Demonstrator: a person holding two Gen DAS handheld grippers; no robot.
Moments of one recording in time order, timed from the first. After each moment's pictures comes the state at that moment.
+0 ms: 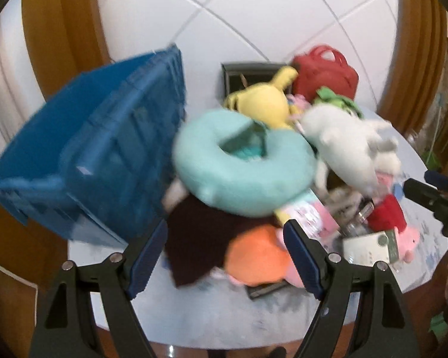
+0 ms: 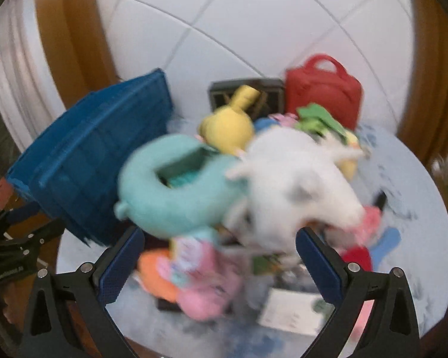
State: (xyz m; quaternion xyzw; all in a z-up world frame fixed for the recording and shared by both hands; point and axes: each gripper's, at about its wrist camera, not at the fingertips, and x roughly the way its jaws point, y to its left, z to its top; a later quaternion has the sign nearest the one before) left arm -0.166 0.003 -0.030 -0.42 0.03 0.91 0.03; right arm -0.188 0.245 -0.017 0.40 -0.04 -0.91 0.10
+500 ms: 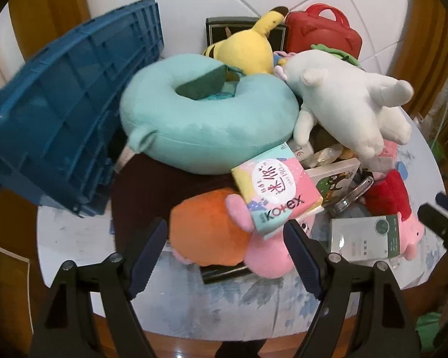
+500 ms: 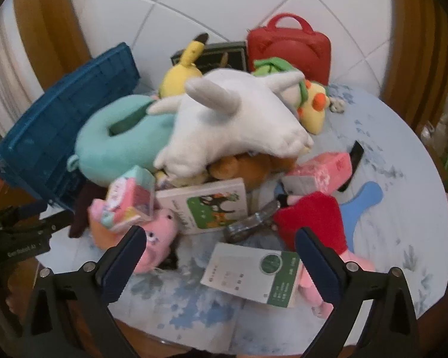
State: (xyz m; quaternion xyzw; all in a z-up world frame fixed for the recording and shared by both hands) left arm -0.192 0.065 -0.102 -0.49 0.01 0.87 0.02; right arm -0.170 0.320 -0.088 0.45 -0.05 -0.89 0.08
